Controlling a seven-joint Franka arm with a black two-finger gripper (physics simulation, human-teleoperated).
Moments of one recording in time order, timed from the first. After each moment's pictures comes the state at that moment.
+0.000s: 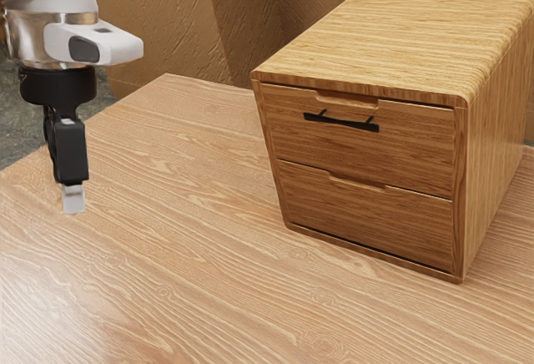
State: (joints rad) arm 0.09 -0.13 -0.06 -1.34 0.03 0.89 0.46
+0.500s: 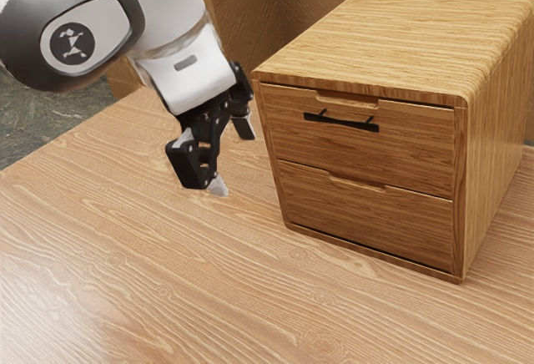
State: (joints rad) arm -0.18 -0.20 -0.03 -1.60 0.07 1.59 1.06
